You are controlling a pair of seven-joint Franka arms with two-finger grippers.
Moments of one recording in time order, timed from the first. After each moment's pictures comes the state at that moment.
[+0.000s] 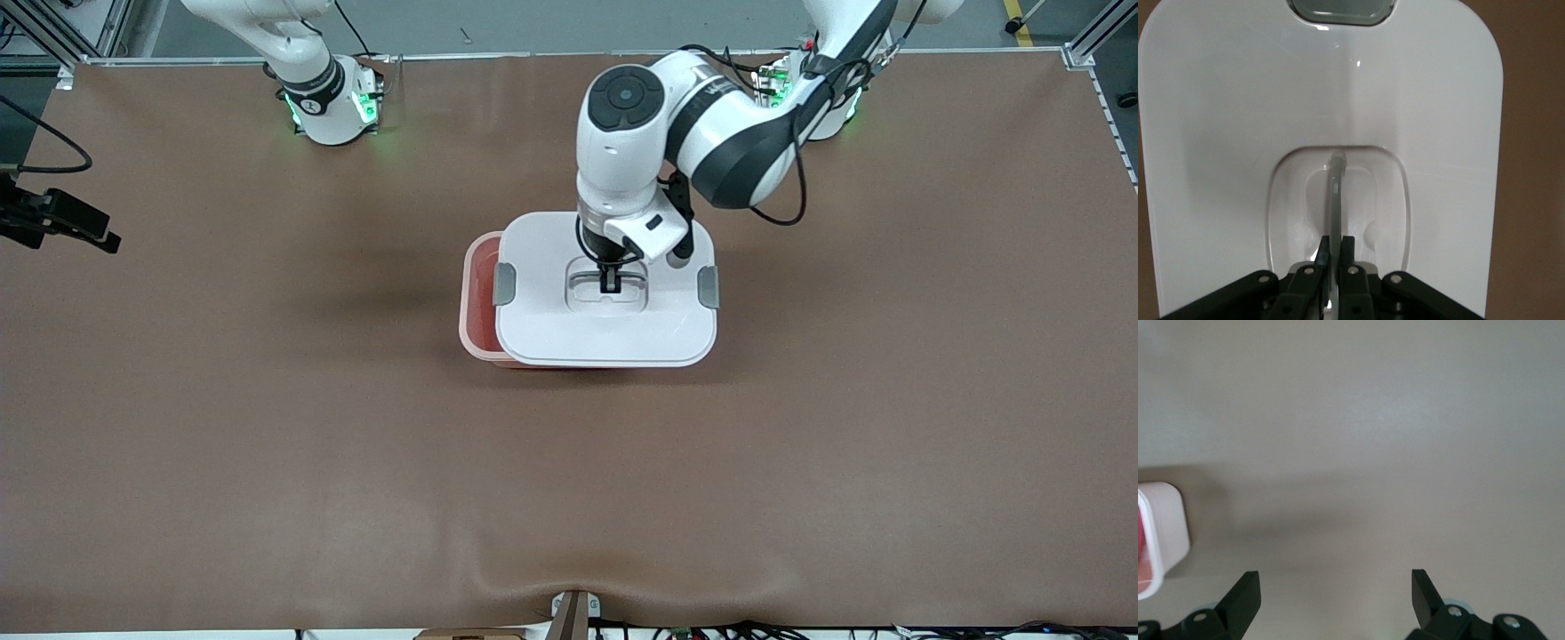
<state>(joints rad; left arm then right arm) -0.41 0.47 -0.48 -1.48 0.27 1.95 -2.50 0.02 0.02 -0.08 -1.52 -0.01 1.52 0.00</state>
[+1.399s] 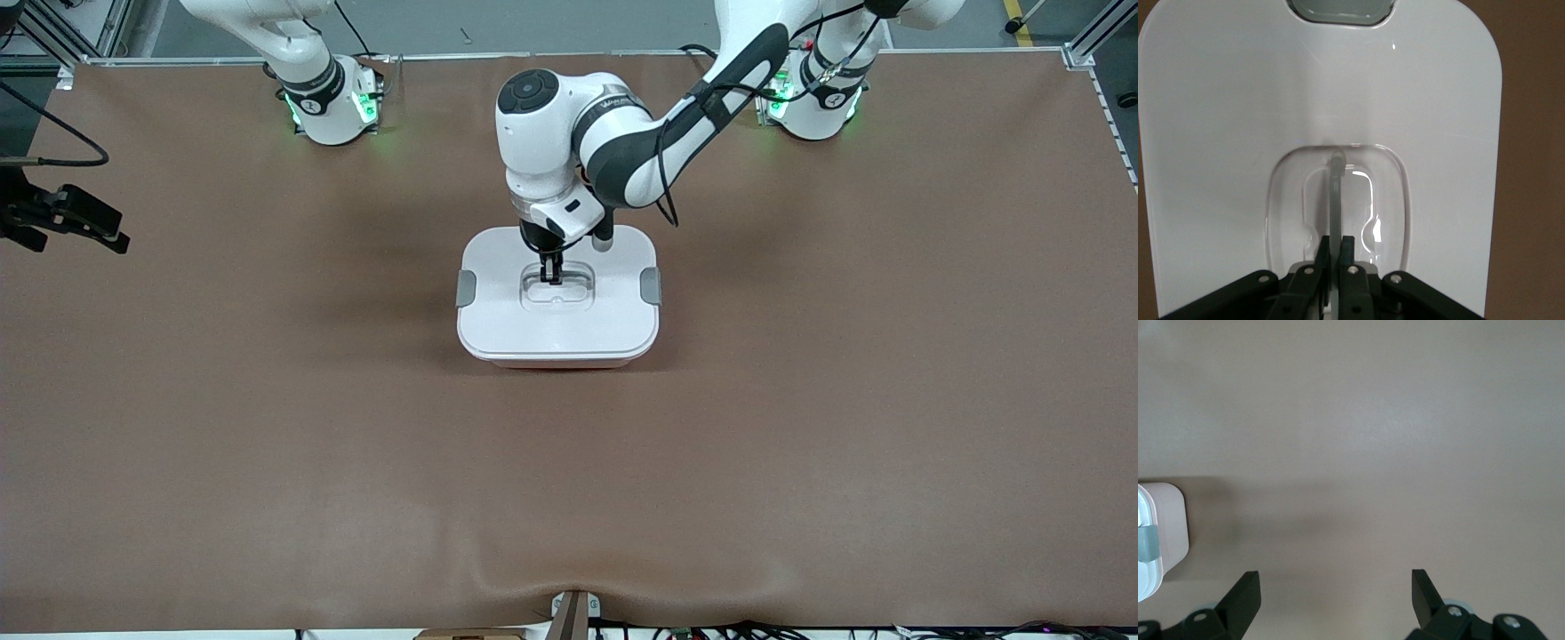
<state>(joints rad) -0.56 0.60 -0.48 -1.49 0.53 2.08 -2.75 0.05 0.02 -0.08 -1.50 -0.02 1.53 0.00</state>
